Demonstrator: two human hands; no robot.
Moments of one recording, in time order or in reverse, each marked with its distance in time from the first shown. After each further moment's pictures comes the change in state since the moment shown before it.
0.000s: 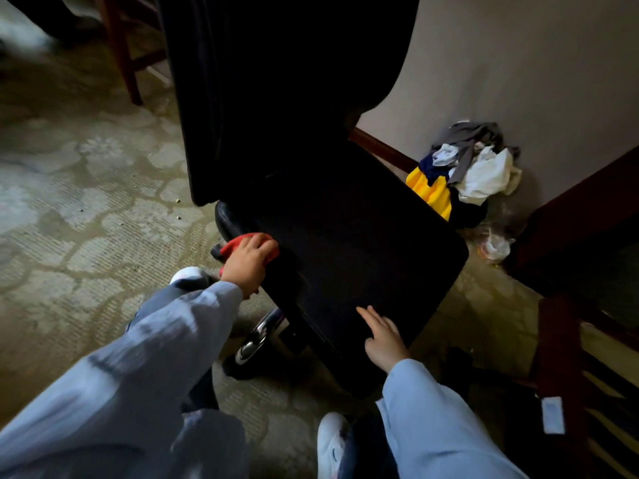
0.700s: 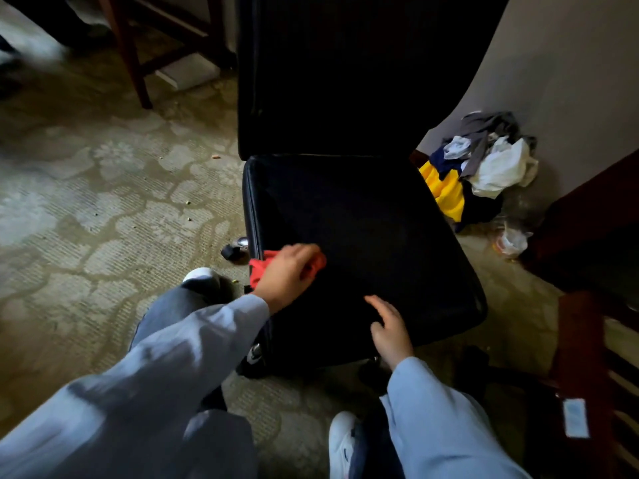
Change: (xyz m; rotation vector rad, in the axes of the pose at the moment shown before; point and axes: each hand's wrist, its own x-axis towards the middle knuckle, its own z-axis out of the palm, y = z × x) left_hand -0.003 0.060 -0.006 -0.193 0.016 0.159; right_hand 0.003 -0.011 0.002 0.423 0.160 -0.110
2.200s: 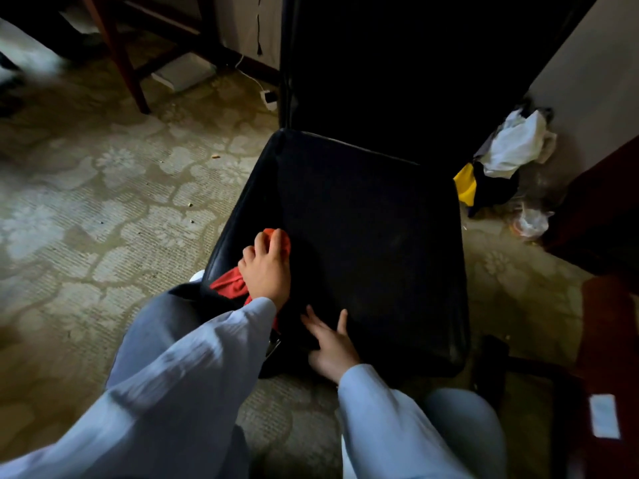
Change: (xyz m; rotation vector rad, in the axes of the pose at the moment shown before) left_hand 0.004 -0.005 0.027 0.292 0.144 -0.600; right_hand -0.005 -0.020 0.068 -0.301 -0.413 -0.150
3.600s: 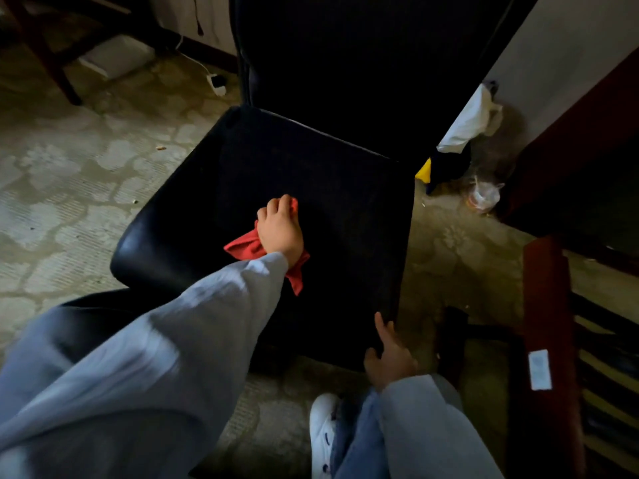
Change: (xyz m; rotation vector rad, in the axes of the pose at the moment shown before) left_hand 0.022 0.121 0.059 -0.237 -0.006 0.090; right_hand -0.087 0.127 -0.046 0.080 0.474 0.477
